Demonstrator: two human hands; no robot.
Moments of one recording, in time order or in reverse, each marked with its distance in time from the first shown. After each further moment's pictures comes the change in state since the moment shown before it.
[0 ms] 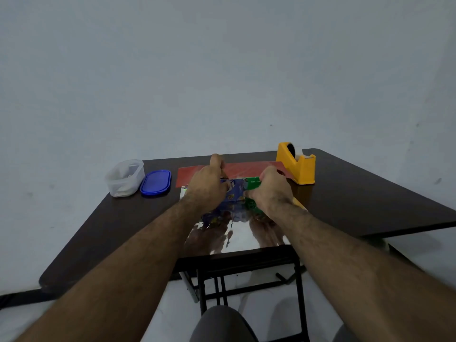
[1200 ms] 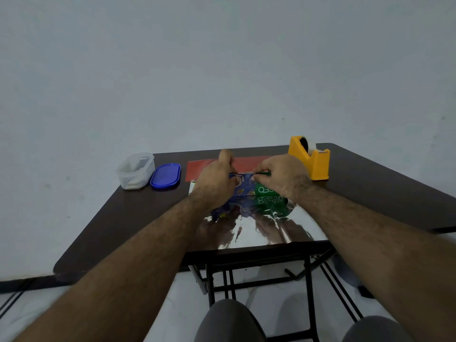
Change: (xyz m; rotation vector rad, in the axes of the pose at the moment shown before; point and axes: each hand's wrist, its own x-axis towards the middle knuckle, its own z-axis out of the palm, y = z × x) left_hand -0.002 -0.005 0.003 -0.003 0.012 0.007; right_hand 0.031 0.008 -0.026 -0.189 -0.014 -0.672
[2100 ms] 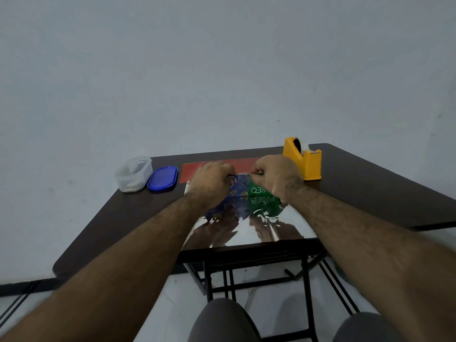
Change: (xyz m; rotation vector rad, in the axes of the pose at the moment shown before) left_hand -0.003 0.016 -0.008 0.273 -0.036 0.107; right_hand -0.008 -0.002 -0.012 0.016 -0.001 0.058
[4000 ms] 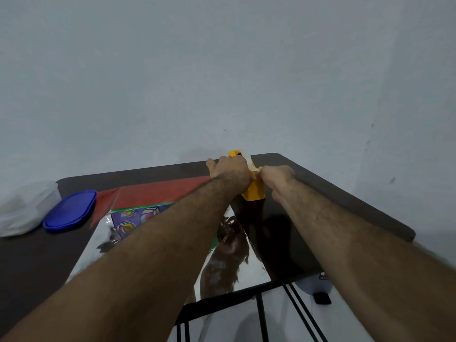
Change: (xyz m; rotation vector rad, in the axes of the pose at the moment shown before) left_hand 0.172 0.184 0.079 0.077 -0.243 -0.188; right_hand 0.032 0.153 -0.030 0.750 0.168 1.115
